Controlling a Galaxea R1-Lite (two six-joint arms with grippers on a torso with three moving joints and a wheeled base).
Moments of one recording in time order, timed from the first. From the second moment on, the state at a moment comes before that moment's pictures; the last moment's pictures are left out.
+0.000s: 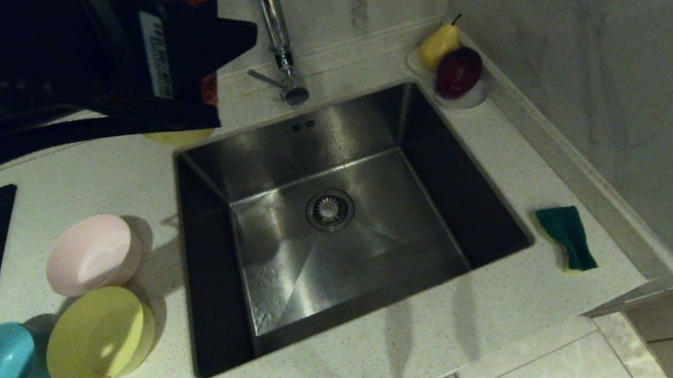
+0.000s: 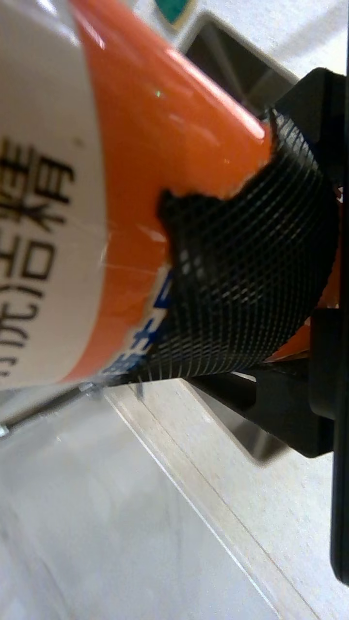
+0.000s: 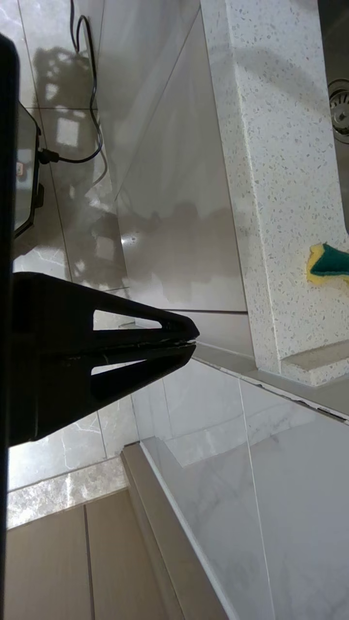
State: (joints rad) left arm -0.93 1.38 -1.37 -0.14 0.49 0.45; right arm 0.00 0.00 0.00 0.00 0.00 0.00
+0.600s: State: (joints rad) left arm -1.02 1.56 -1.48 -0.16 0.54 0.48; right arm 0.00 0.00 0.00 0.00 0.00 0.00
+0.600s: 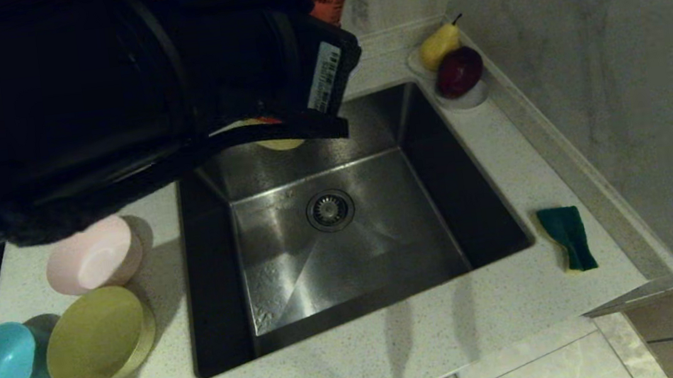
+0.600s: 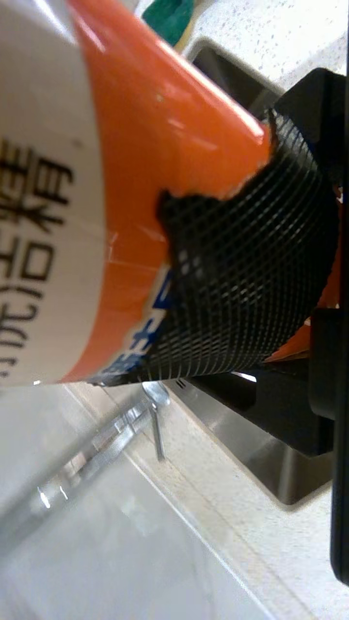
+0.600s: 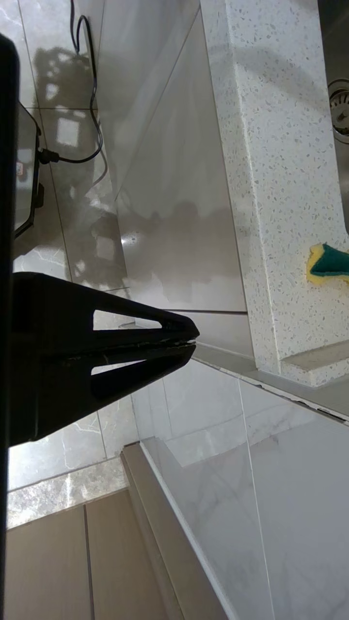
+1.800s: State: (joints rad) left arm -1.16 2.06 -1.79 -0.15 0.75 0.61; right arm 0.00 0.00 0.00 0.00 0.00 0.00
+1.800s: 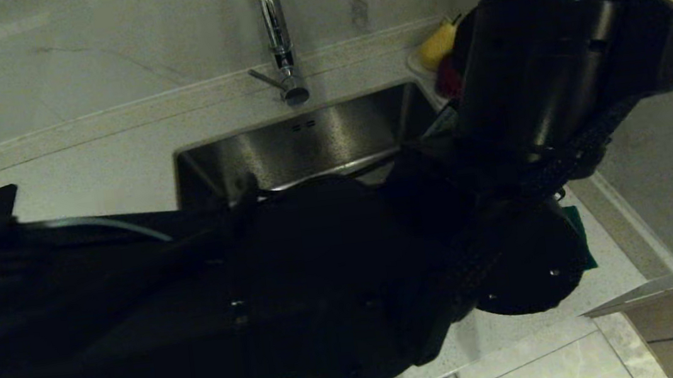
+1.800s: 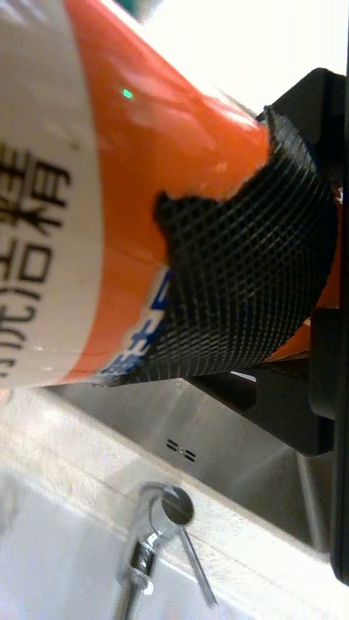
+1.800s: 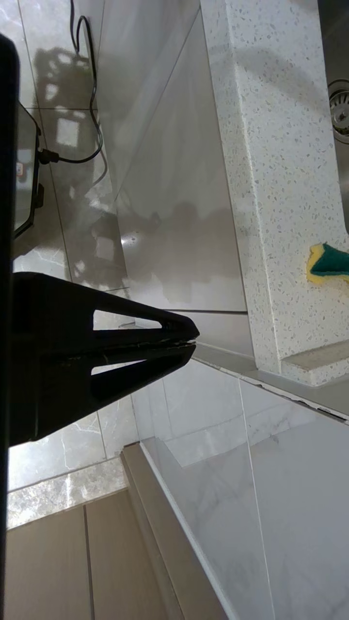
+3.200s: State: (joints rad) left arm -1.16 2.20 -1.72 -0.14 0.89 0.99; right arm 0.00 0.00 0.00 0.00 0.00 0.00
